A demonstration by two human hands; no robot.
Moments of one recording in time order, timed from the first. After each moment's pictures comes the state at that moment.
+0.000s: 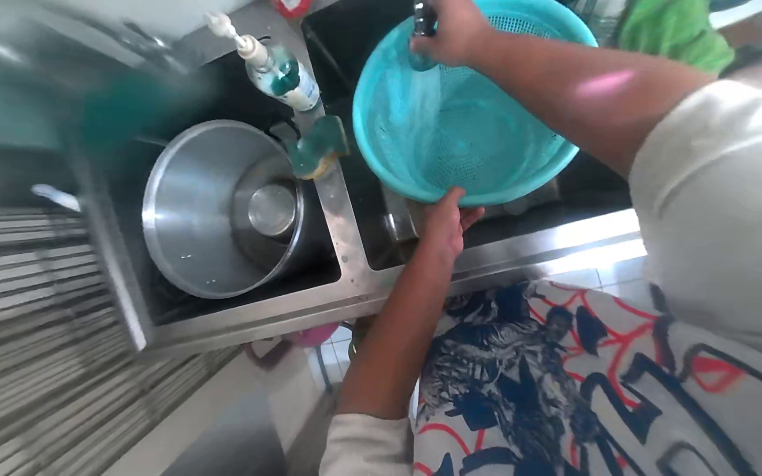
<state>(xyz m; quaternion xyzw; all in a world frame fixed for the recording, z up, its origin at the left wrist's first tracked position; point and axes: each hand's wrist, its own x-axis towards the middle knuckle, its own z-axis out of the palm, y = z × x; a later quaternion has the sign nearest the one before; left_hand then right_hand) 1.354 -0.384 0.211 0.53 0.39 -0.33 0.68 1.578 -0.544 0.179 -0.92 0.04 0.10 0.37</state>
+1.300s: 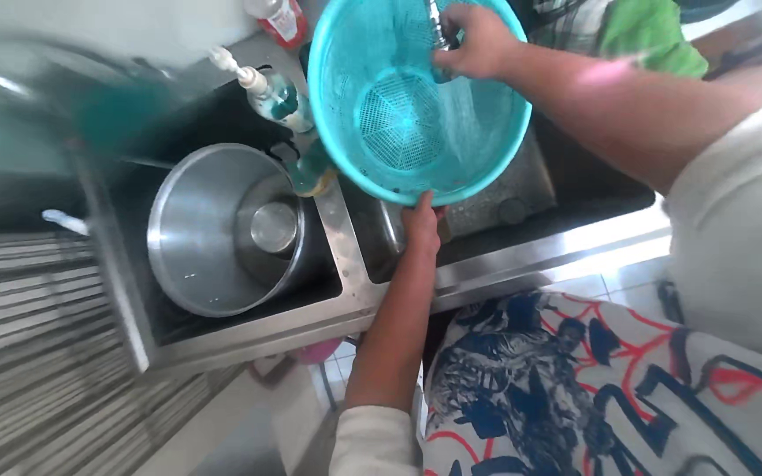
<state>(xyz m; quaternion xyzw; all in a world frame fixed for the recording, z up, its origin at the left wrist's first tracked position) 1.375 -0.373 0.158 0.60 0.33 -0.21 0.69 1.547 -0.587 0.199 -0.92 0.06 0.07 0.39</state>
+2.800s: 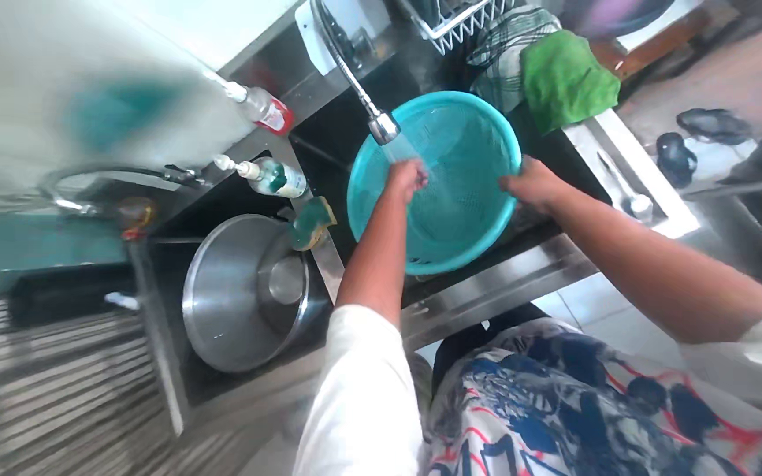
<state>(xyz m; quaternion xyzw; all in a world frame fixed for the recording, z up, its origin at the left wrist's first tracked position) 1.501 -0.456 0.149 0.77 0.11 -0.38 0.50 1.331 -0.629 0.161 -0.67 0.42 0.15 0.60</state>
